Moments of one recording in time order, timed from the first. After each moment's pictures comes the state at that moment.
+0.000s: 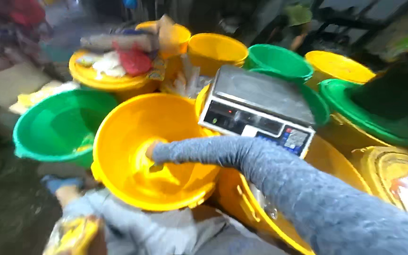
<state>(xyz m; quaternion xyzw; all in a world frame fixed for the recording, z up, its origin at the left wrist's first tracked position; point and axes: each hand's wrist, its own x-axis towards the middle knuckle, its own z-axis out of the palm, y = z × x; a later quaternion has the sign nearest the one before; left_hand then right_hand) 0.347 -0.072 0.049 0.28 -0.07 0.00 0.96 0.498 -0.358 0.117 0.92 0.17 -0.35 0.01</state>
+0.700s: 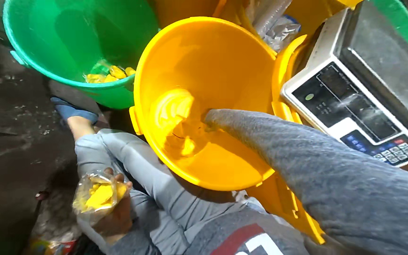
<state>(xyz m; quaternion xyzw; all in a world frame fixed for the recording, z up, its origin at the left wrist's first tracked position) 0.351 -0.052 0.017 0.23 0.10 0.04 0.97 0.522 -0.440 -0.087 0.79 0.11 -0.57 0.20</state>
